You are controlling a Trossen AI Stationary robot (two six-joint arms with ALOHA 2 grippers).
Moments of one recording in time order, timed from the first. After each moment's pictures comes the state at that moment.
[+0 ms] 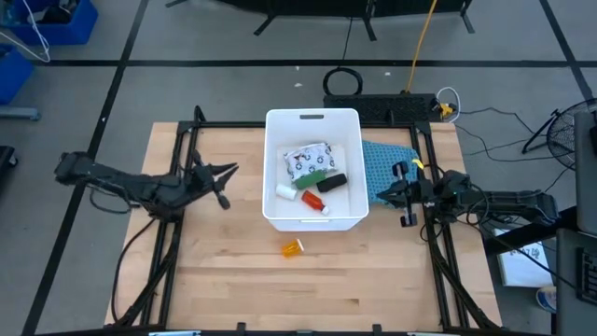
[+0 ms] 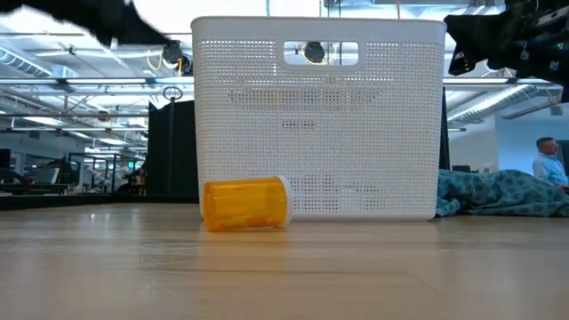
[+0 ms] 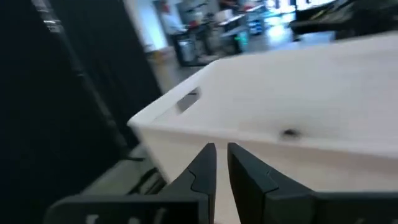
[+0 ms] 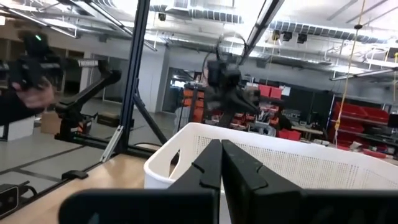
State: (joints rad) left arm -0.28 0.66 0.45 0.07 -0.87 0.14; right arm -0.14 0.29 0.02 0.57 -0.29 -0.10
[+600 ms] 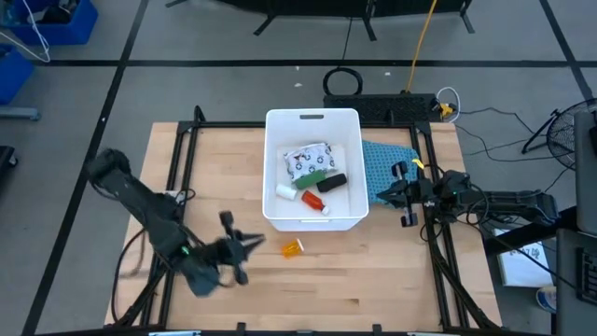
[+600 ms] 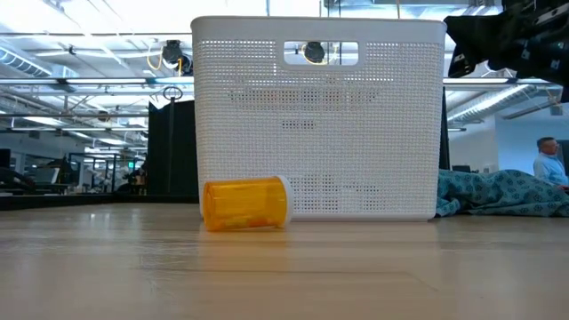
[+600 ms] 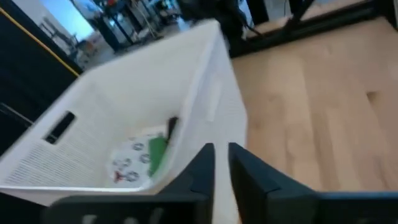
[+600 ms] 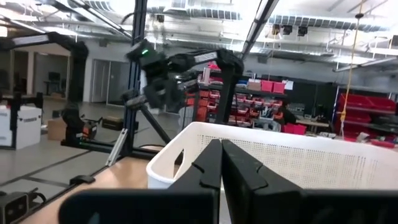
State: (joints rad) left arm -0.76 1.42 1.09 -0.41 -1.03 -0.24; right arm -0.14 0.29 0.02 0.56 -0.29 -0.05
